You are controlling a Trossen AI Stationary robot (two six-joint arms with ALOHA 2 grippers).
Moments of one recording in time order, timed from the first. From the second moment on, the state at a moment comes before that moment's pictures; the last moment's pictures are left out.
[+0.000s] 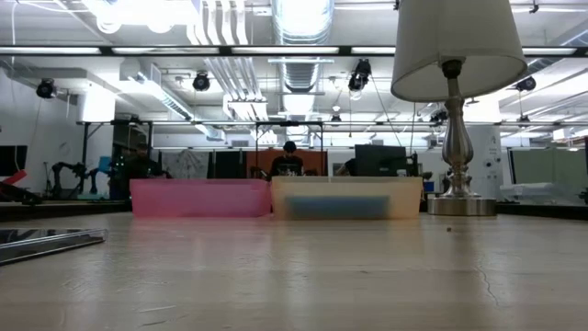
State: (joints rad) left arm -0.19 0.79 0.76 0.30 -0.18 -1.43; right arm 0.39 1.70 1.75 -0.22 0.85 -1.32
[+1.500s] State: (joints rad) left arm 0.28 0.77 0.77 0.22 0.12 -1.31; right arm 0.48 1.65 1.75 -0.44 1.22 -0.88
